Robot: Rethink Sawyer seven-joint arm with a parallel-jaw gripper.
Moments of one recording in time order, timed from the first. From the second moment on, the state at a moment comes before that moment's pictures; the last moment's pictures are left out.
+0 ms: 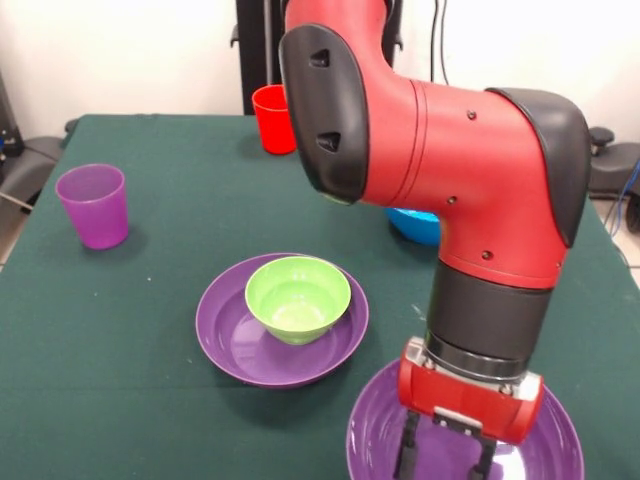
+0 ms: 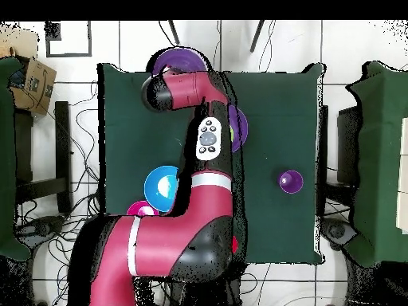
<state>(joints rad) -0.03 -0.05 -0.06 0.65 -0.20 0.50 2.35</state>
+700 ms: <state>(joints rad) -0.02 0.06 -0.07 0.44 -0.18 0.57 2.34</state>
